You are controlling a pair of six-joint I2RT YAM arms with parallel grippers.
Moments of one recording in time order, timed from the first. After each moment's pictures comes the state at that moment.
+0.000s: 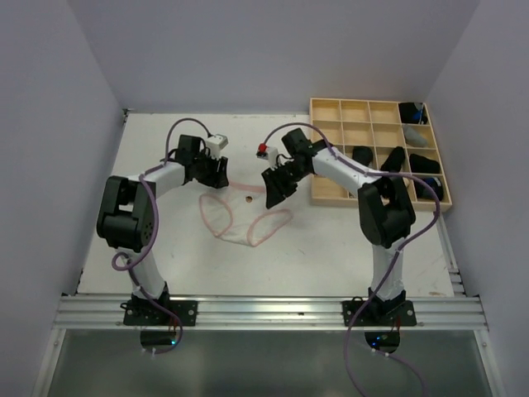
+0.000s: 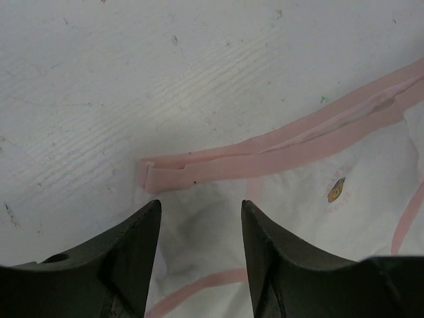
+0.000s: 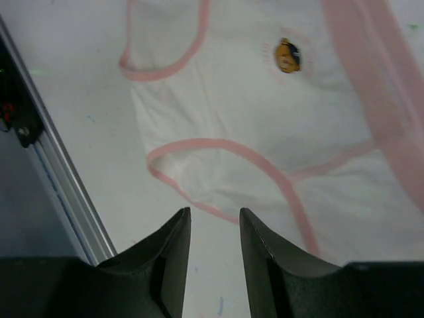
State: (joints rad) left arm -0.18 1.87 1.16 -0.18 0.39 0.12; right arm 0.51 2.03 1.61 -0.79 -0.64 -0.19
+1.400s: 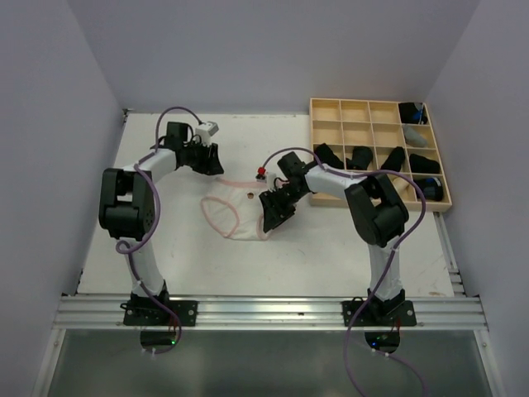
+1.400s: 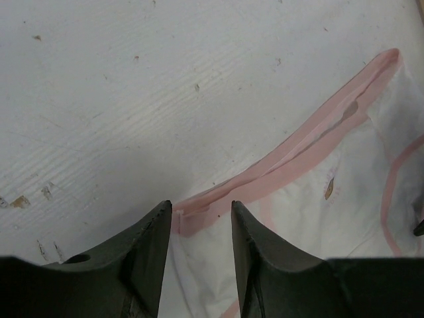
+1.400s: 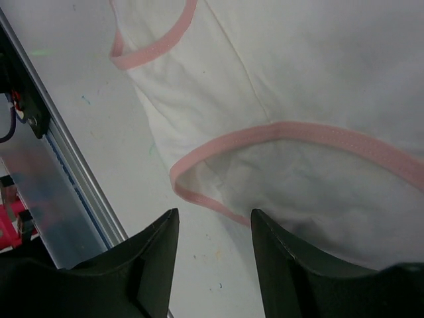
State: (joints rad) left arm -0.08 1.98 1.35 -0.26 0.59 0.15; right arm 0.57 2.05 1.37 -0.64 -0.73 -0.03
